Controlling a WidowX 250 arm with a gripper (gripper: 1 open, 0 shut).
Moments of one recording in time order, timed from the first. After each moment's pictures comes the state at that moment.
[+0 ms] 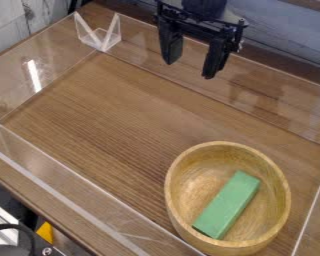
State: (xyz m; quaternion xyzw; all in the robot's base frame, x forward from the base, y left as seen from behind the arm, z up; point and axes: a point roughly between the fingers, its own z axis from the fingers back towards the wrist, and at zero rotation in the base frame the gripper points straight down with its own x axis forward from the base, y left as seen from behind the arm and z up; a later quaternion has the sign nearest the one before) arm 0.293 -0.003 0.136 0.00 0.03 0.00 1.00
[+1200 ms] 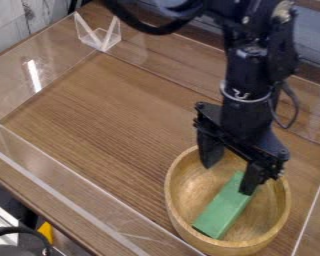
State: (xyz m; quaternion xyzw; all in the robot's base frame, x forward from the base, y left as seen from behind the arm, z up) arm 0.229 -0.087 0.073 -0.04 0.01 -0.12 0.99
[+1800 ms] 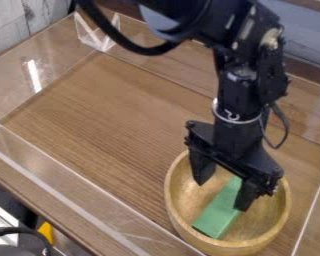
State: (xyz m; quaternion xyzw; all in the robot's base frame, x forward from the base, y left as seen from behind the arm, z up) arm 0.215 -0.093 0.064 -0.04 0.01 -0.08 1.00
